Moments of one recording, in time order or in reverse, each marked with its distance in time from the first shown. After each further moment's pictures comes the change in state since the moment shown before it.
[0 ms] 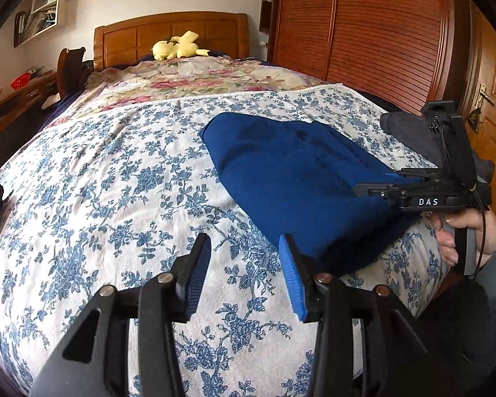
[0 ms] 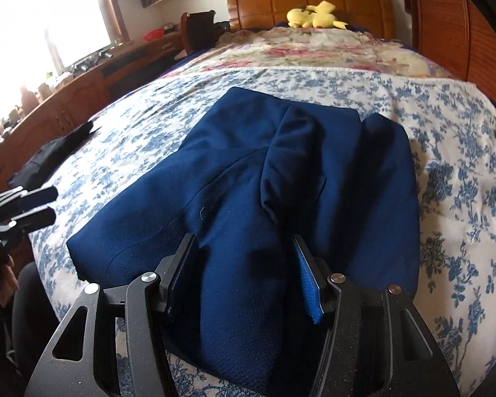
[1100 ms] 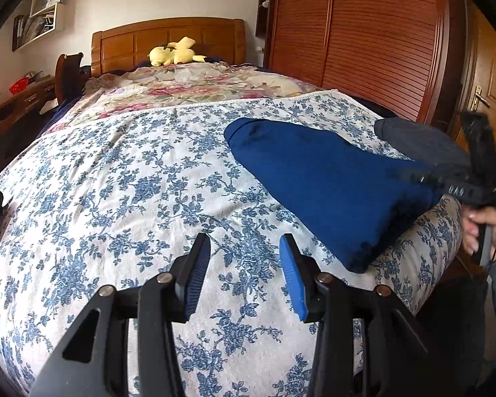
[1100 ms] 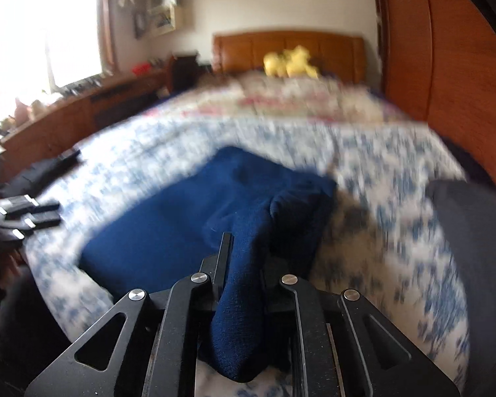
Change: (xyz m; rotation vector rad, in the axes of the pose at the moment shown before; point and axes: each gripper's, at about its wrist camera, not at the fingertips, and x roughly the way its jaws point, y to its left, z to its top) left arm -0.010 -0.004 0.007 0.013 -0.023 -0.022; right arm -0.086 -0.025 -0.007 -0.029 -0.141 -0.144
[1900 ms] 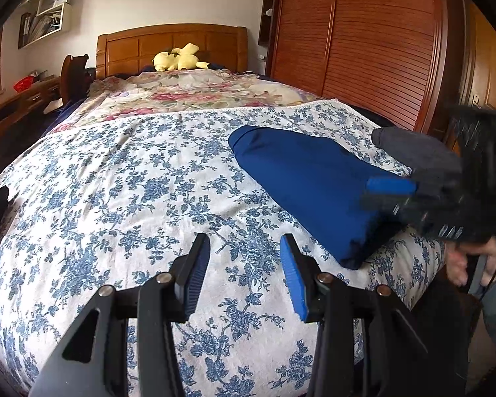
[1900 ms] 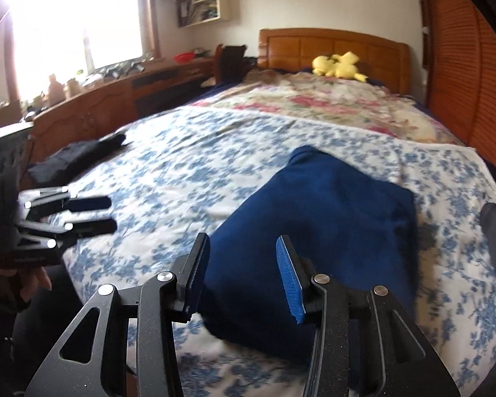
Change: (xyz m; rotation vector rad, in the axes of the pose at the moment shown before) left arm -0.026 0.011 -0.008 -0.026 -0.041 -0.004; right arm 0.017 0.108 0.013 -0.127 -0.009 0.138
